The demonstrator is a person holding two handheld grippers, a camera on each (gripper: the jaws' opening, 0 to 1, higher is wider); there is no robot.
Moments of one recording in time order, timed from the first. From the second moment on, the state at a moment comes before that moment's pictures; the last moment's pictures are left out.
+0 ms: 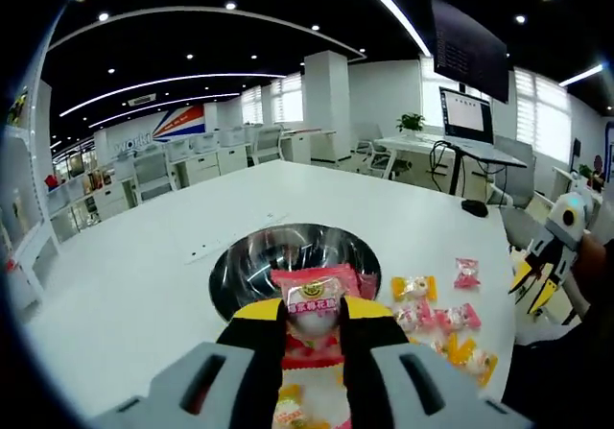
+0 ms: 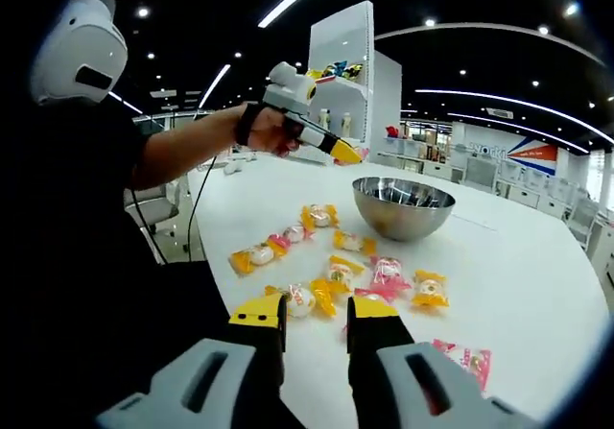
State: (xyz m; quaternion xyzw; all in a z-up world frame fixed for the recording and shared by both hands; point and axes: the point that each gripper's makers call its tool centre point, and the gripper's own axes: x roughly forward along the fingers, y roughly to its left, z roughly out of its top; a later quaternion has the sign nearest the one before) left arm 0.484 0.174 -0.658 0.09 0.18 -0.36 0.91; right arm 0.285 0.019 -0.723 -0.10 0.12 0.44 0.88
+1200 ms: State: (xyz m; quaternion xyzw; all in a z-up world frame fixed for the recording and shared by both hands) left arm 0.540 0.127 -0.685 0.11 0.25 -0.35 0.90; right arm 0.279 0.008 -0.735 -0.11 0.14 0.43 0.88
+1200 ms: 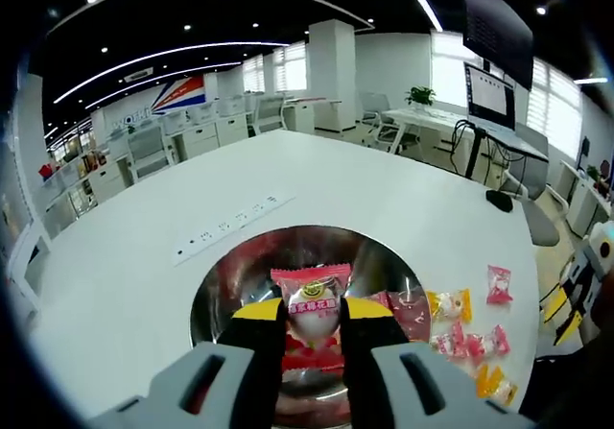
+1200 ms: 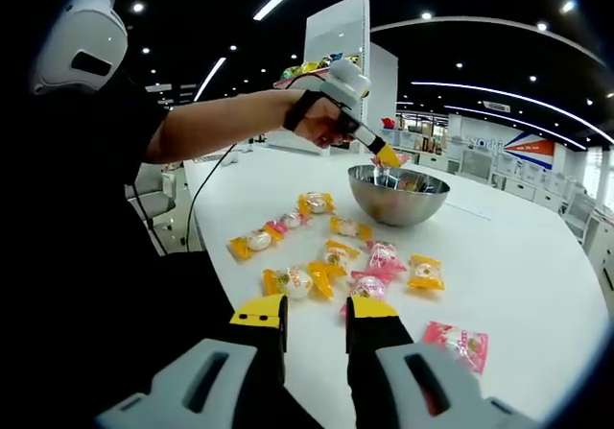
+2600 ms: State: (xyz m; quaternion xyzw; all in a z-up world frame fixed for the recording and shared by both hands) left arm 0.516 0.164 -0.647 0.06 0.21 -0.34 0.91; right arm 0.280 0.021 -0.729 -0.12 0.14 0.44 0.88
